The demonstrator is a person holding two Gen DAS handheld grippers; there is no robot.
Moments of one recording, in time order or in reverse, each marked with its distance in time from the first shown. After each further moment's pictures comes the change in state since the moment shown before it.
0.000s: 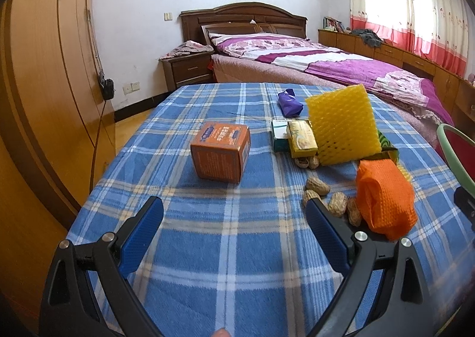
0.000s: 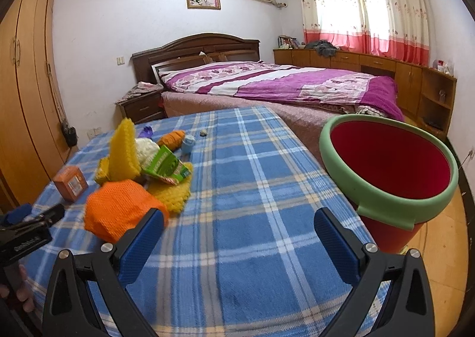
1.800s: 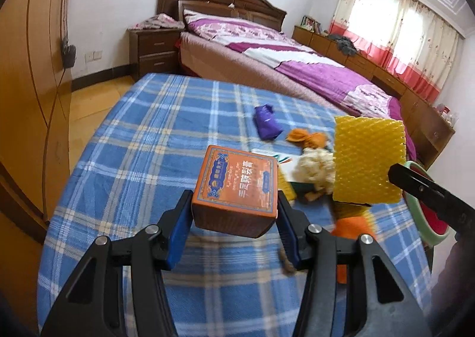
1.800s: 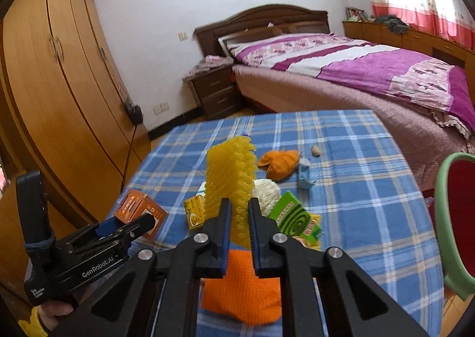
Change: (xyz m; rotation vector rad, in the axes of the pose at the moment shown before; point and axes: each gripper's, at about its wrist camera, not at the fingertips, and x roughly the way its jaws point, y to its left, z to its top) left arm 0.017 0.033 0.056 -0.125 0.097 -0.272; right arm 0.036 0.091 0.088 -0.050 0.172 0.341
